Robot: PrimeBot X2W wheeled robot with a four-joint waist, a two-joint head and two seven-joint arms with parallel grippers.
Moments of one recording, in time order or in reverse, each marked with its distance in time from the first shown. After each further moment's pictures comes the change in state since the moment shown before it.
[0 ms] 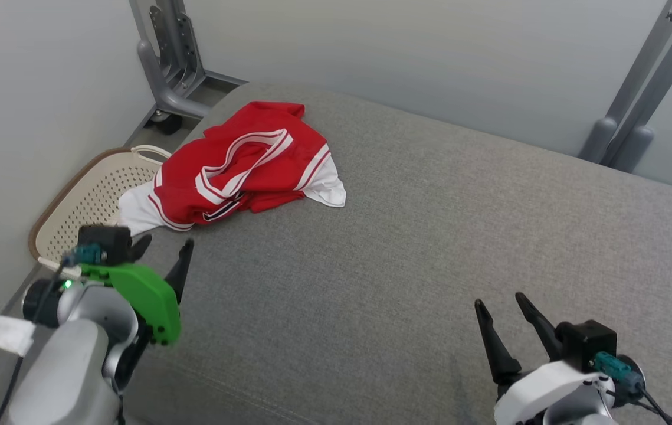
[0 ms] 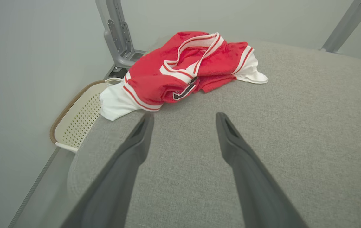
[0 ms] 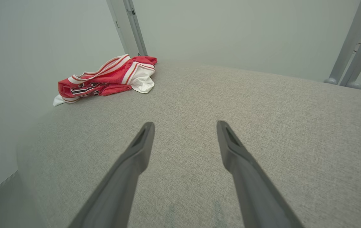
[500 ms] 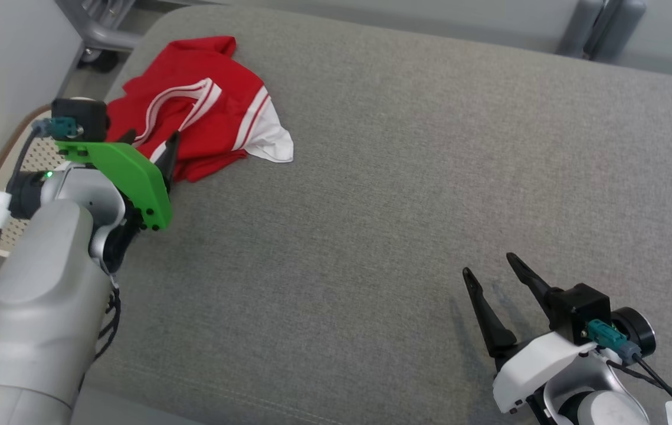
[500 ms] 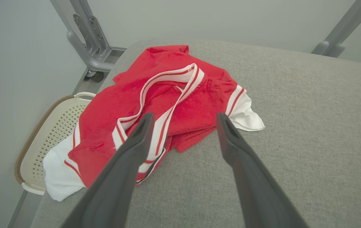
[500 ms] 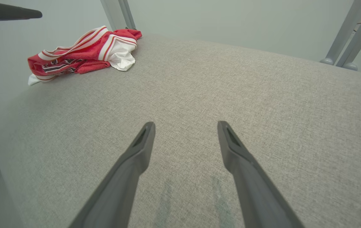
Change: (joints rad) left arm -0.431 -0.052 -0.078 0.318 -0.123 -0.007 0.027; right arm -0.020 -0.033 0.047 -0.255 -0.115 0.000 0.194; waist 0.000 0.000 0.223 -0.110
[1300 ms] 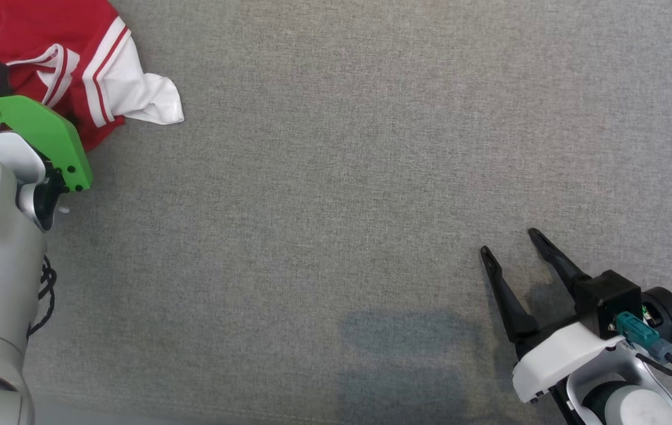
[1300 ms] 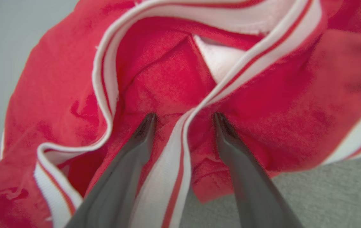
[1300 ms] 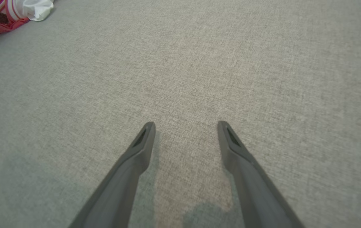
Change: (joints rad) left arm -0.262 0.040 -0.016 0.411 0.008 0.077 0.040; right arm 0.021 -0.043 -0.024 -0.195 -0.041 0.000 0.087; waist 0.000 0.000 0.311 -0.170
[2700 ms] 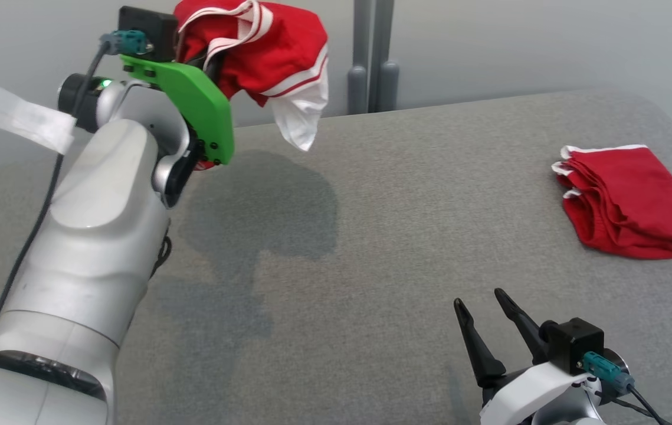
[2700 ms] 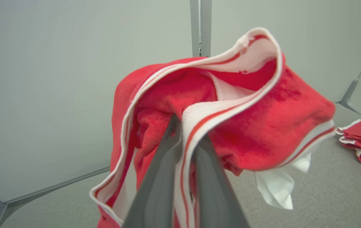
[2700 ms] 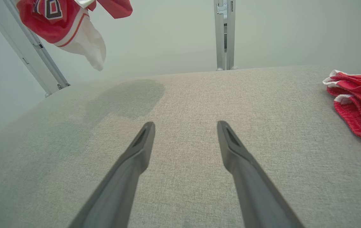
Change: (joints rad) left arm 0.003 -0.152 -0.143 -0.277 0.003 -0.072 -0.122; right arm 0.020 0.072 0.042 0.314 0.151 0.000 -0.211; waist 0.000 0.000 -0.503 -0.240
